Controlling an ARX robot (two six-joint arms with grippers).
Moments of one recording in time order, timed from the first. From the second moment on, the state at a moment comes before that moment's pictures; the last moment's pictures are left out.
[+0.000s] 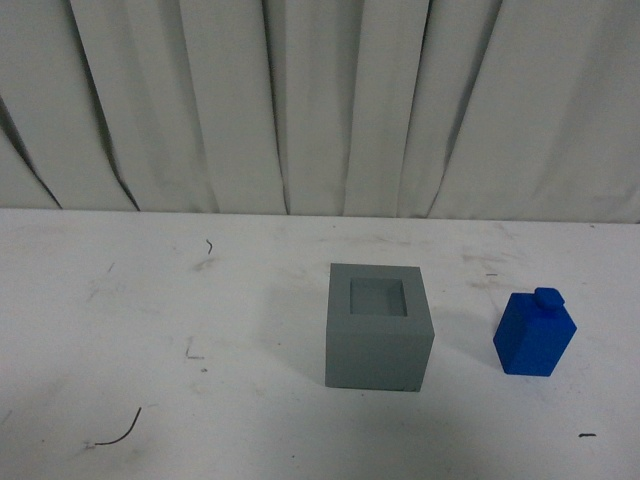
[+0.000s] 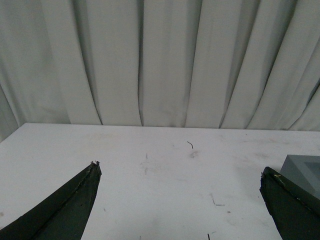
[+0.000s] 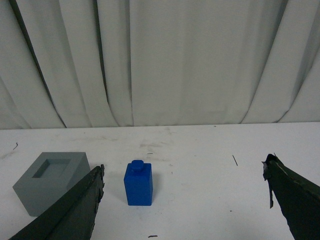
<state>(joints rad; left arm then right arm) 0.00 0.01 0.01 0.00 0.00 0.00 0.00 0.00 0.01 0.00 0.00 0.00</state>
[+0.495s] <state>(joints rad) 0.00 0.01 0.01 0.00 0.00 0.00 -0.08 0.70 0.20 0.64 -0.15 0.00</state>
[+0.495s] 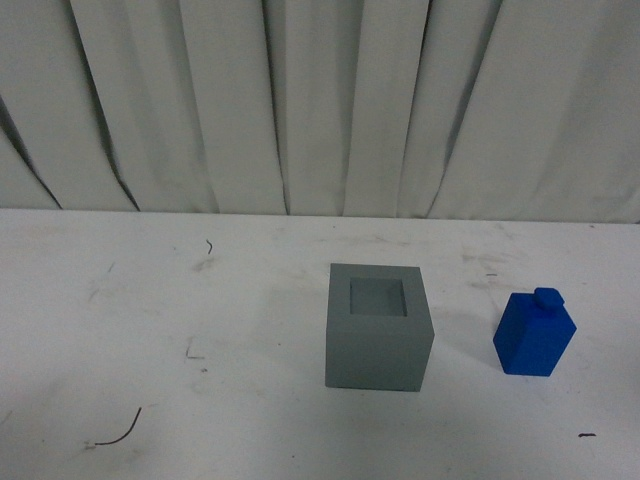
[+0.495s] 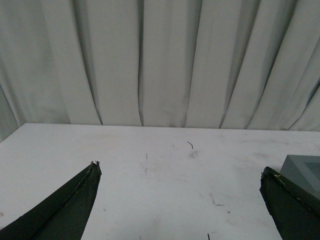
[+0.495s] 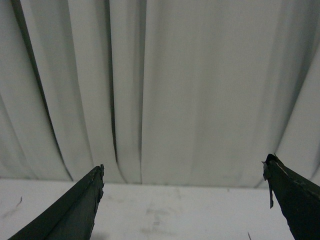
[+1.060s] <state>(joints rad) 0.00 0.01 0.01 0.00 0.00 0.00 -0.13 1.50 0.89 0.63 -0.31 -0.20</state>
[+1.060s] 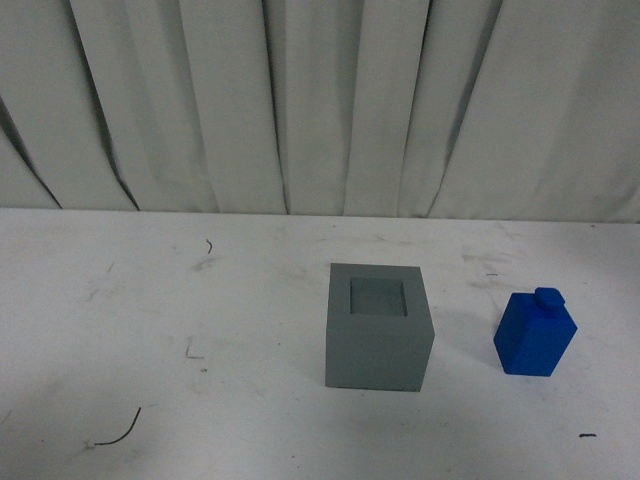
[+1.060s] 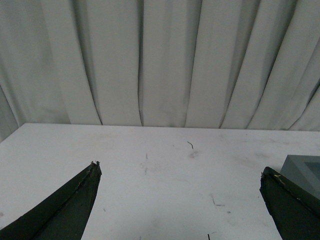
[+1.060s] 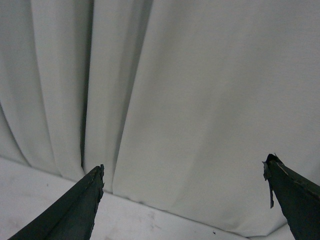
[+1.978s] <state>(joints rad) 0.00 0.01 0.01 0.00 0.00 0.00 -0.12 1.93 1.52 -0.69 -0.53 -1.48</state>
